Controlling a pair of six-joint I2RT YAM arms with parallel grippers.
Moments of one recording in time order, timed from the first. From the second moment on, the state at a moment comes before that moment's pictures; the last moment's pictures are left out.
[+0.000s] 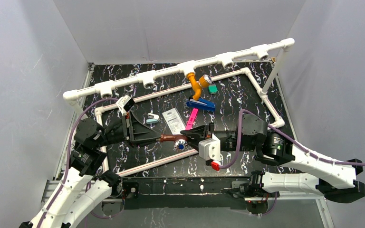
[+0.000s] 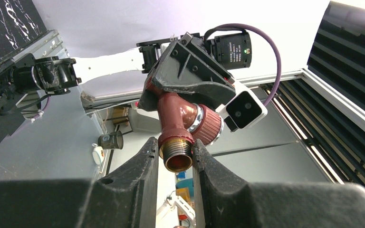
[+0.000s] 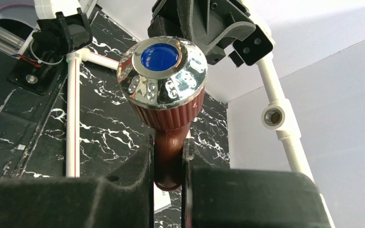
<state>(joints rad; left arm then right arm) -0.51 0.59 0.78 -0.04 0.86 -1.58 1.30 0.88 1.14 -0.35 -0.25 -0.82</state>
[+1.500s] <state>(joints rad) -0.52 0.57 1.12 -0.69 0.72 -0.72 1.20 1.17 1.44 -0.41 -0.46 0.07</state>
